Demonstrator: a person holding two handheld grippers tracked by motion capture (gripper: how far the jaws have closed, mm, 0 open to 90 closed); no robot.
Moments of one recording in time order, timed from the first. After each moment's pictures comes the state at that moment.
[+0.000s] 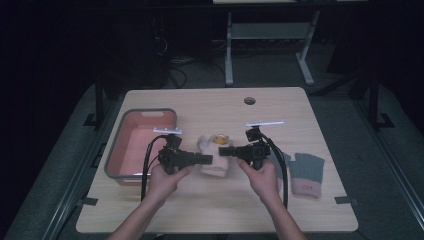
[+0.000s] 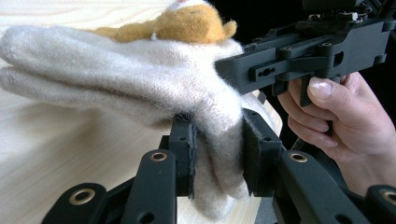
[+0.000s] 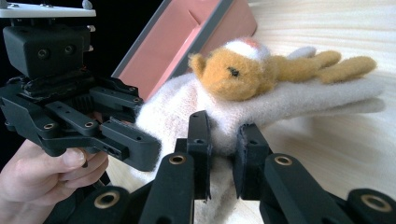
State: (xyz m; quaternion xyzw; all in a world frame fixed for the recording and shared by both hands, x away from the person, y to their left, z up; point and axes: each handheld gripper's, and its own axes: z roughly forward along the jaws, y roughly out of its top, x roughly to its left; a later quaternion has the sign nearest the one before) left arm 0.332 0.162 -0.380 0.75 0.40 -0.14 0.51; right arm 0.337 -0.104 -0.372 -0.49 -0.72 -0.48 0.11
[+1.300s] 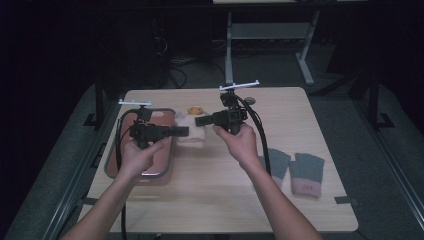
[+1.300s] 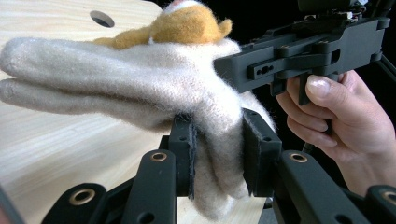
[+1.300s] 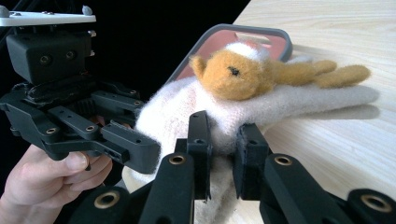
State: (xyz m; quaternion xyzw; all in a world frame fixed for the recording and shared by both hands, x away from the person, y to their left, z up) left arm 0.360 0.221 -0.312 0.73 0.42 -0.10 0.54; right arm 0.391 -0.047 -0.298 -0.45 -0.74 -0.48 0.12
